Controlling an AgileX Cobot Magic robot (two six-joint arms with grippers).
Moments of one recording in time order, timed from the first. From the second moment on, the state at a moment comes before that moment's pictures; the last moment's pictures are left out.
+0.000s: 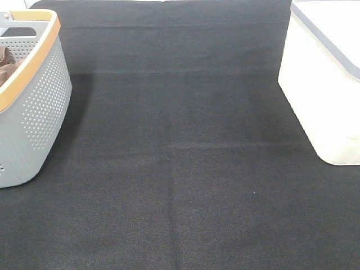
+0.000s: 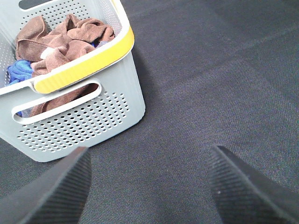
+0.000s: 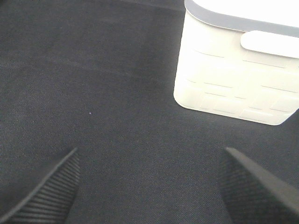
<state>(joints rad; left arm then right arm) -0.03 0.00 -0.51 -0.19 1.08 0.34 0.05 -0.01 -0.51 0.13 1.07 -0.19</state>
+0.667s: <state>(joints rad) -0.03 0.00 -0.51 -0.19 1.08 0.34 0.05 -0.01 -0.51 0.13 1.07 -0.19</state>
